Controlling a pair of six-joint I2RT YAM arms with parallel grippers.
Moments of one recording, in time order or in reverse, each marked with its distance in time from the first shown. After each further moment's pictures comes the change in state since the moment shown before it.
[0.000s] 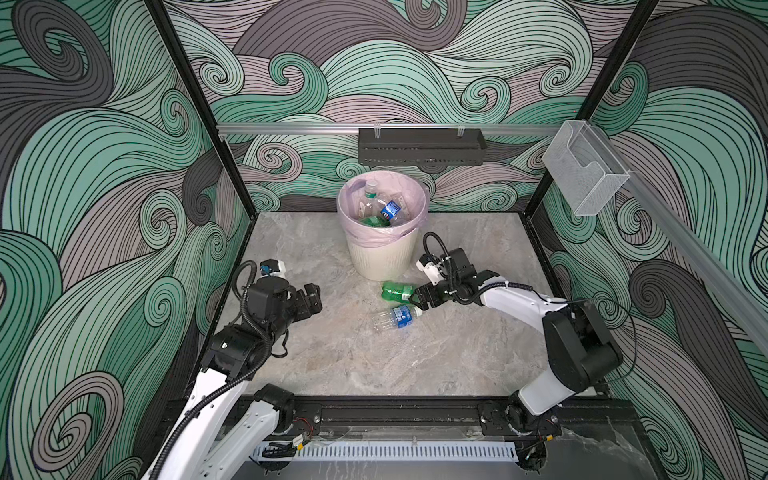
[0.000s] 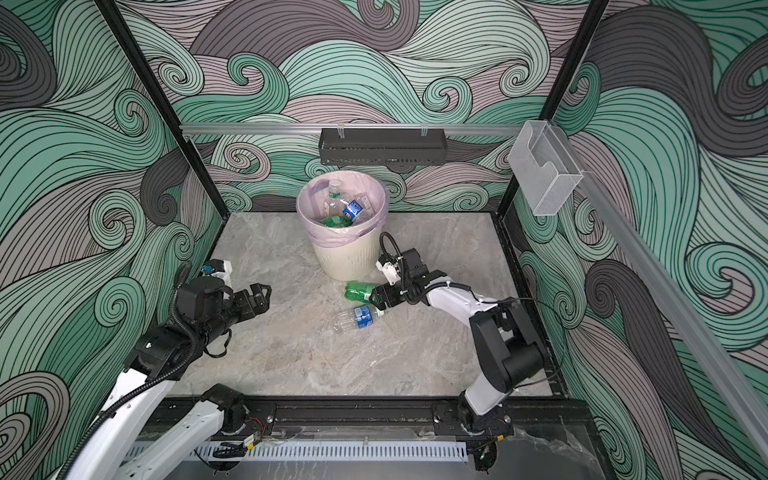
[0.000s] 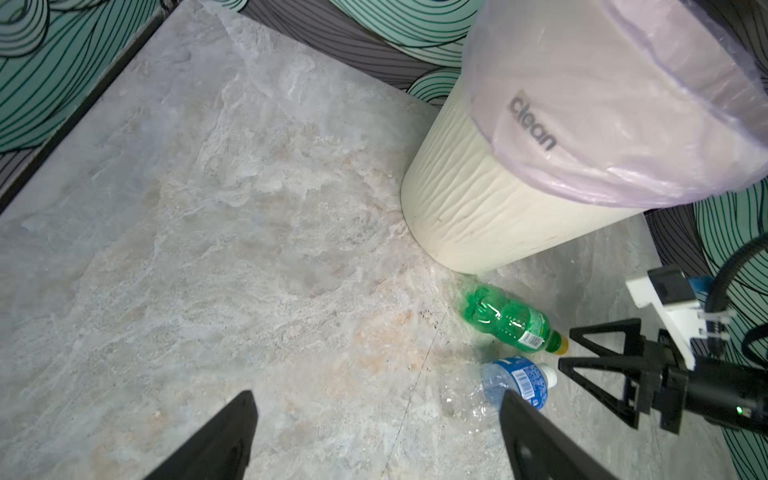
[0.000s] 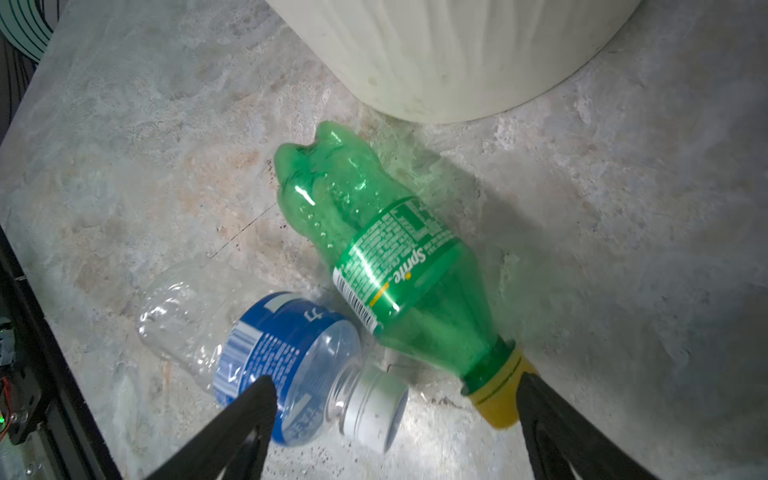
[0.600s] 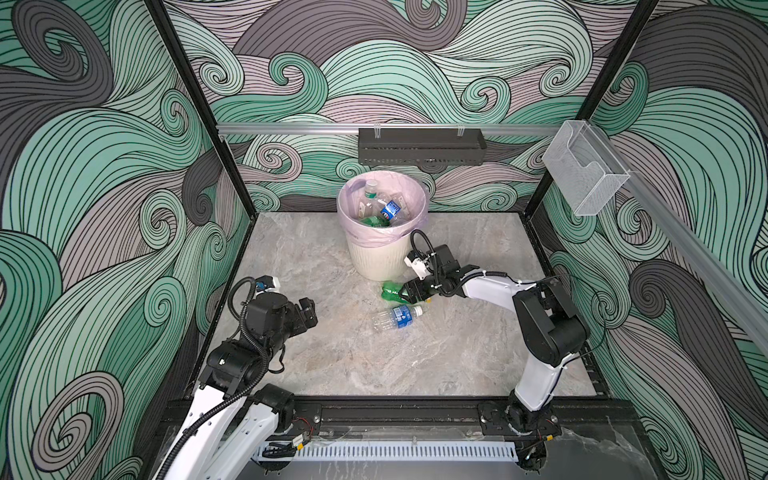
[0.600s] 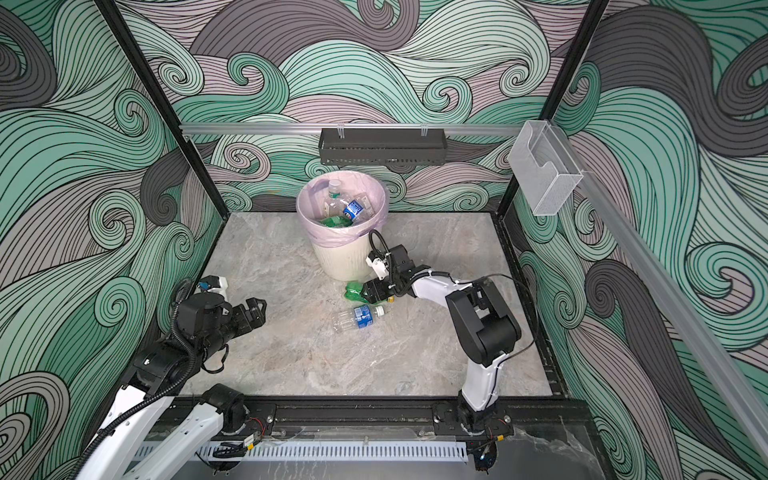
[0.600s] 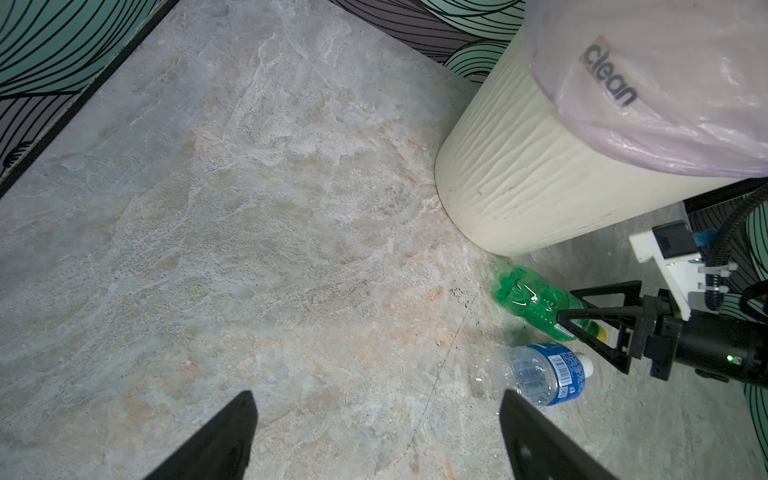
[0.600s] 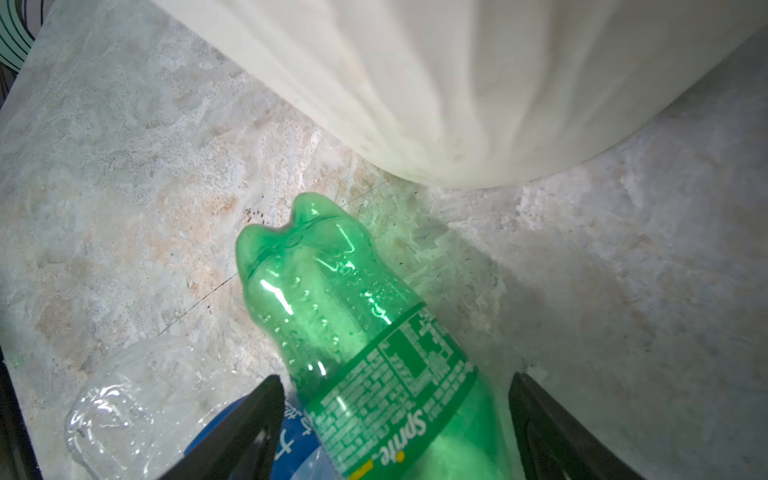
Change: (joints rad) left arm 0.000 -0.067 -0.071 -0.053 -0.037 -0.037; right arm 0.039 0.166 0.090 0.090 -0.003 0.021
